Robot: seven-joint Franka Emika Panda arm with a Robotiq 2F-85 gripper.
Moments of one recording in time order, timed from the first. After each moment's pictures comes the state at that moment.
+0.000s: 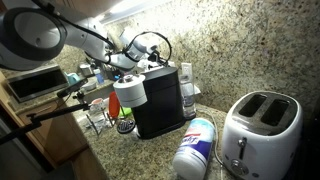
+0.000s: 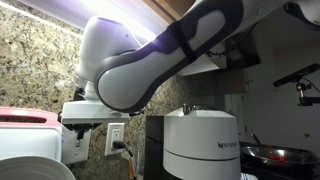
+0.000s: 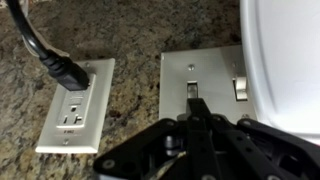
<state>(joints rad) 0.48 0.97 -0.22 -1.09 -0.51 2.64 0.95</state>
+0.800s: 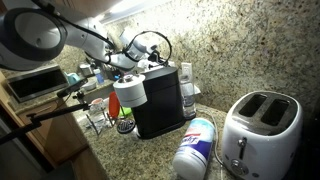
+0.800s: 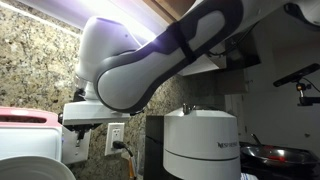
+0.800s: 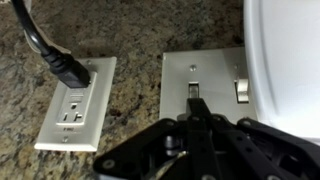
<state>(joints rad) 0.48 0.97 -0.22 -1.08 -0.51 2.63 0.92</state>
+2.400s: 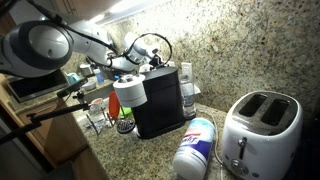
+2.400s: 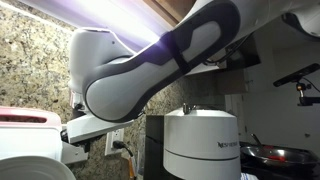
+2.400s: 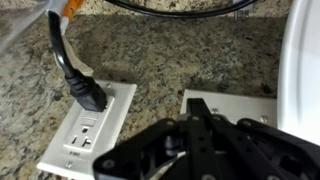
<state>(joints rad) 0.48 1.05 -0.21 -0.99 -0.52 2.46 0.80</state>
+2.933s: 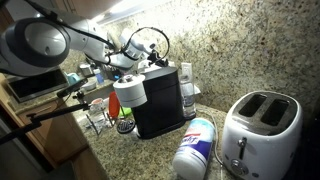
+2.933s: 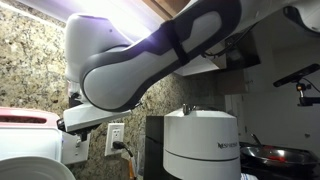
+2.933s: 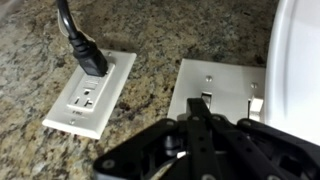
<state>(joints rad) 0.50 1.03 -0.22 -0.97 -0.56 2.46 0.80</state>
